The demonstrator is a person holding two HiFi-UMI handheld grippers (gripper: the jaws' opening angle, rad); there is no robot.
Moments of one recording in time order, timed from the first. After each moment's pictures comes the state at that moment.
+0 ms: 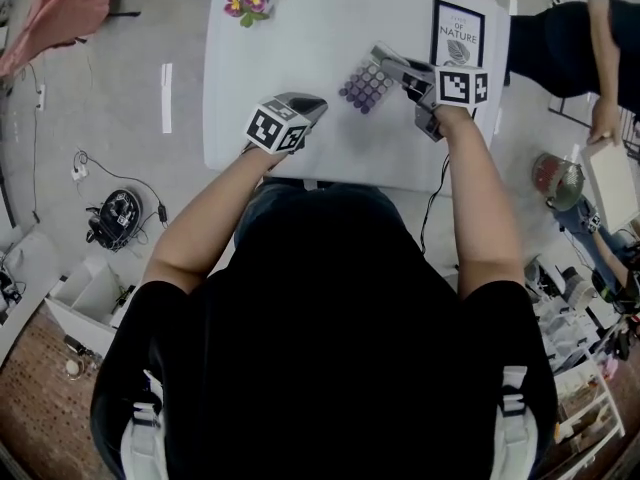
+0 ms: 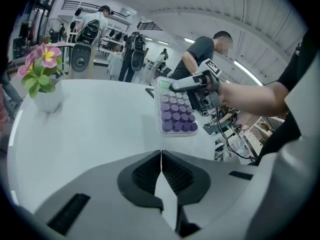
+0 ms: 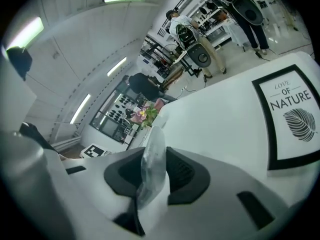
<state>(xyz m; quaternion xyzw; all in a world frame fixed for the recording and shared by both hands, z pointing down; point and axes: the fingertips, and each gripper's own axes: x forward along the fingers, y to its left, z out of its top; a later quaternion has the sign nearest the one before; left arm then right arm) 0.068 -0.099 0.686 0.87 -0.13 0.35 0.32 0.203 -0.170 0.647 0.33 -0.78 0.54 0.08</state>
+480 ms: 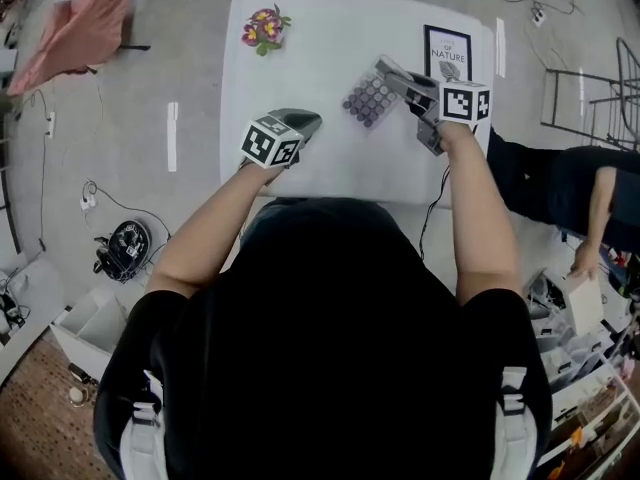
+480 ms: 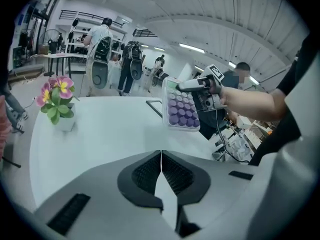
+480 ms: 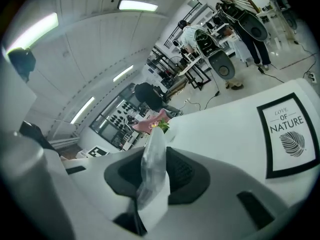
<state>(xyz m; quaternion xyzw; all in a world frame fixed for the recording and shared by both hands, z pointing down) 0.035 -0.115 0.633 0.89 -0.13 0.33 0.30 0.195 -0.174 0.576 0.36 -0.80 0.49 0.05</state>
